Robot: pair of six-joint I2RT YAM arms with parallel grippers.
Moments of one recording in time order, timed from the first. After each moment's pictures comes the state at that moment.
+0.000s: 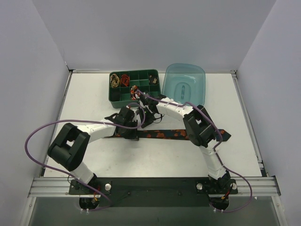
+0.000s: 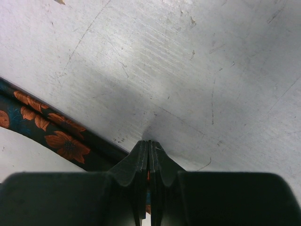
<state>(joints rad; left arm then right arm) -0.57 1.62 0.83 -0.25 0.20 -0.50 0.74 2.23 1.70 -0.63 -0.19 0.34</state>
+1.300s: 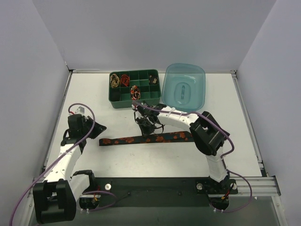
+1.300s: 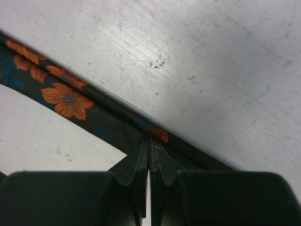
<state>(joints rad) 0.08 0.99 0.48 -0.17 0.31 -0.71 0.85 2.01 1.46 -0.59 -0.12 0.30</state>
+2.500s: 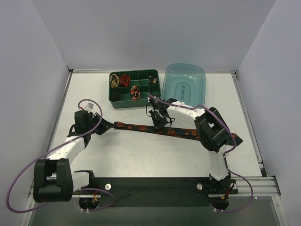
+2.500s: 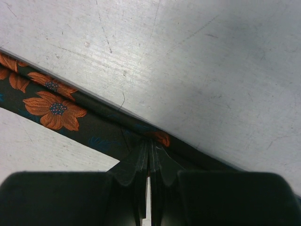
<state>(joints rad) 0.02 1.18 0.48 0.04 0.44 -0.73 0.70 2.02 1.40 -0.59 -0.01 0.34</state>
